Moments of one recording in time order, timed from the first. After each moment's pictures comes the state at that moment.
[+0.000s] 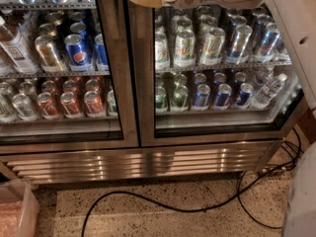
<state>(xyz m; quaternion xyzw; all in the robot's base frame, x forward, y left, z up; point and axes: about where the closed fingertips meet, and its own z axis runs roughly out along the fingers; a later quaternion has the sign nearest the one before) 0.626 0.050 1.076 -0.60 0.44 0.36 0.56</state>
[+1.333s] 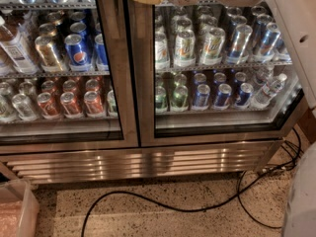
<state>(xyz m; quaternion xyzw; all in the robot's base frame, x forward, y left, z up) 0.625 0.051 1.083 -0.59 0.45 0.36 0.56</state>
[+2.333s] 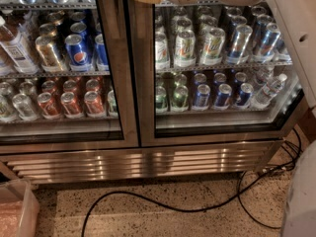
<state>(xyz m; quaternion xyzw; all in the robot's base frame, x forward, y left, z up) 0.627 0.051 1.085 -0.59 0.45 0.36 0.56</state>
